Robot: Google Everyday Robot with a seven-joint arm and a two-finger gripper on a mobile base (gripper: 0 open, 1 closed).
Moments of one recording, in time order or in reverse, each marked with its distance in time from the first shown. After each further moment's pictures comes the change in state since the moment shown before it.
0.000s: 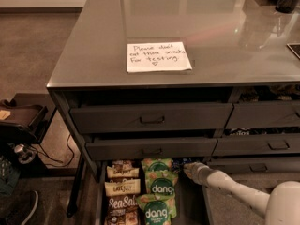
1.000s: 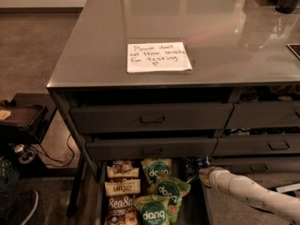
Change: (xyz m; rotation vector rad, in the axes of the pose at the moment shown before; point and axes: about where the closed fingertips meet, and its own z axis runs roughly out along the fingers) arm -0.013 -0.016 -0.148 -0.032 0.047 -0.011
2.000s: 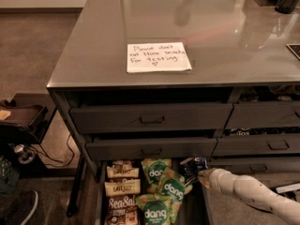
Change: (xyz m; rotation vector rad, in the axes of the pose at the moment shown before) arm -0.020 -0.001 -0.018 -0.018 -0.084 0.014
